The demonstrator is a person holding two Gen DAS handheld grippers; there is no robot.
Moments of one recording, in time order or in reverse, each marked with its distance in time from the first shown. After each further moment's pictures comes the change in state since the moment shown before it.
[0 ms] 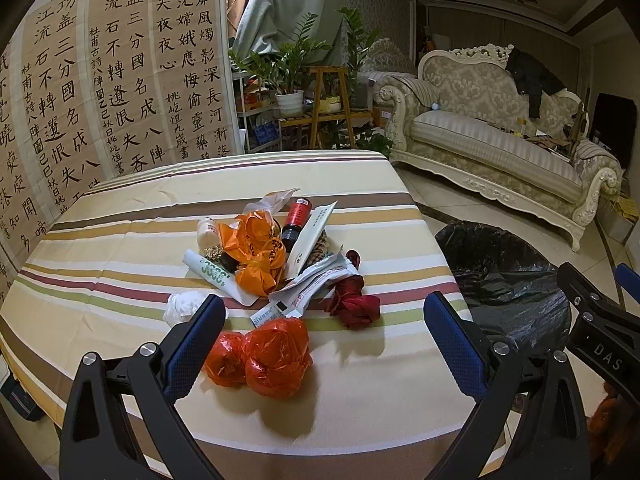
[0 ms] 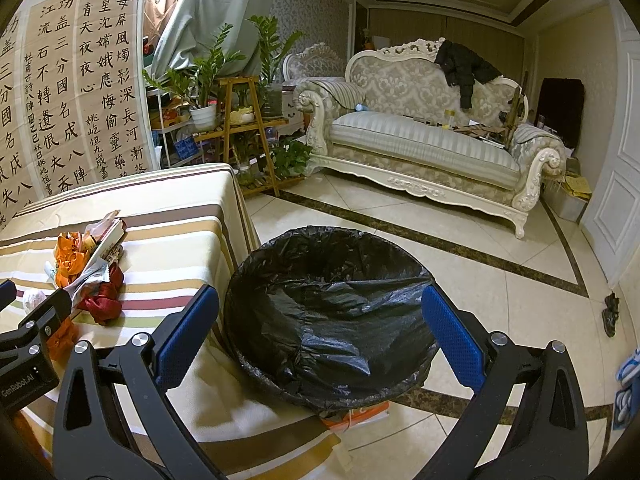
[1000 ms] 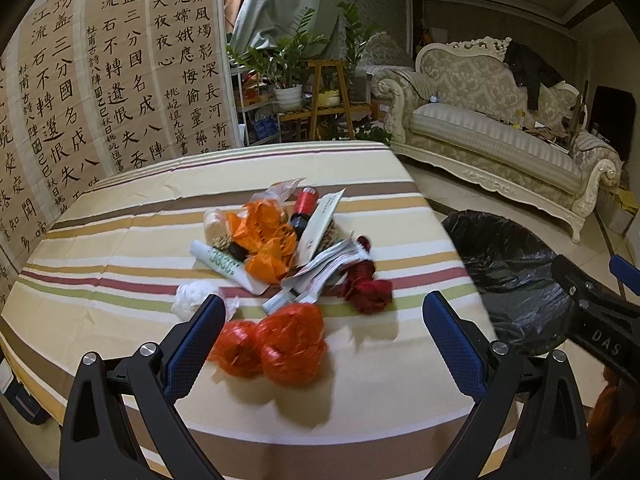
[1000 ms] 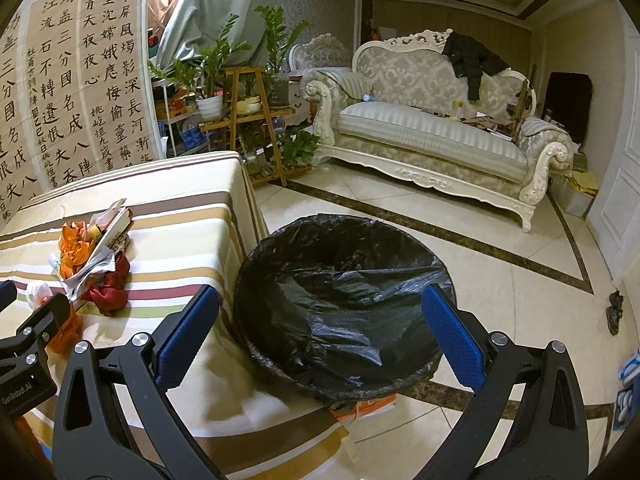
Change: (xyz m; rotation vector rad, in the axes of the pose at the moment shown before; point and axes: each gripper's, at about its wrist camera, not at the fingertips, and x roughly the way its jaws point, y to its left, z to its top) left arm -0.003 0.011 -0.009 0.010 0.033 0.000; right arm 0.008 0.014 -0.018 -0.004 0.041 0.031
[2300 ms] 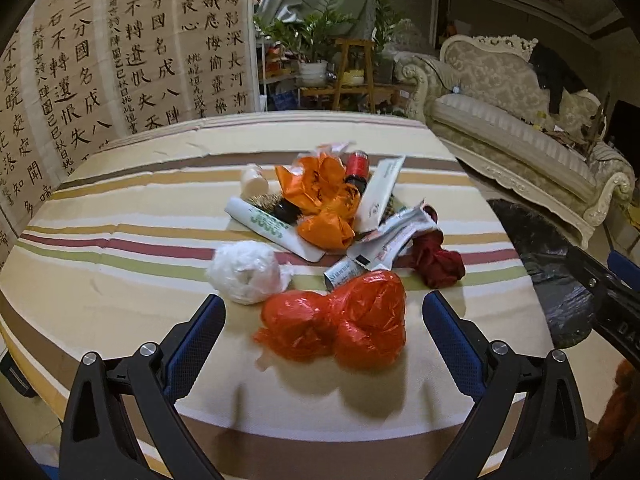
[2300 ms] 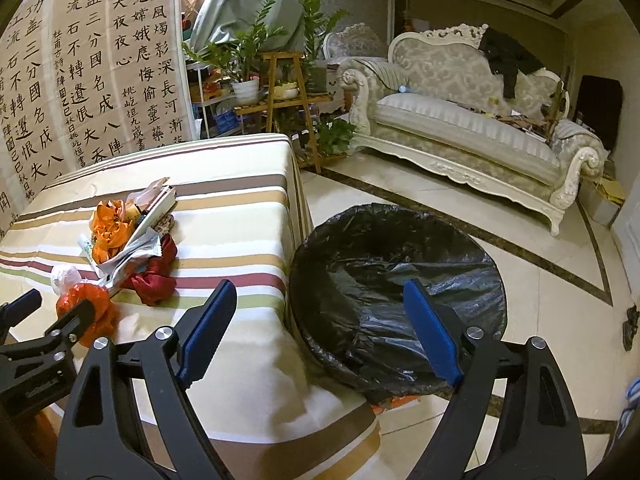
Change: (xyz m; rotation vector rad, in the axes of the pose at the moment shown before) left arm 0.019 0.040 -0.012 -0.072 0.090 0.006; right arm 0.006 0.038 0.011 -0.046 0.065 0.103
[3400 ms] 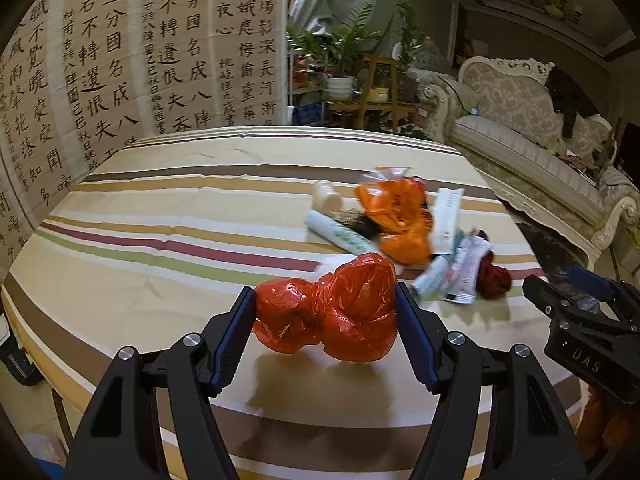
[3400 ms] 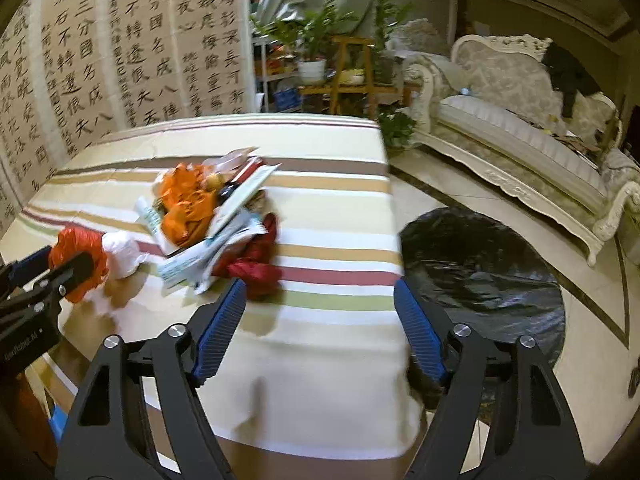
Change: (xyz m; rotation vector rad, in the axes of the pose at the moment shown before) left arm -0.021 0.067 0.004 -0.066 -0.061 0.043; right arm 0.012 0.074 -0.005 -0.161 0.055 0.150
